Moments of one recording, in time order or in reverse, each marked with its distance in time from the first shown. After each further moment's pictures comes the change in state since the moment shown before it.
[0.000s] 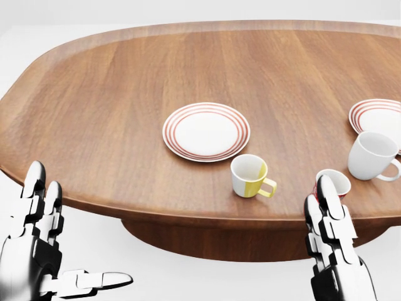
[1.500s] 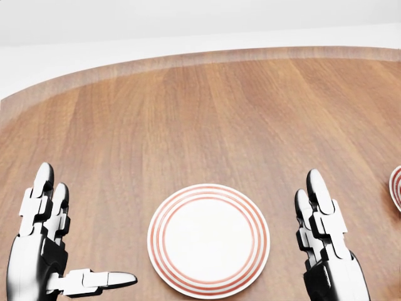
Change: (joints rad) left arm -0.016 0.005 -0.013 0.041 0.011 0.000 0.004; right arm -0.029 -0.009 0.018 0.003 0.000 0.000 0.026
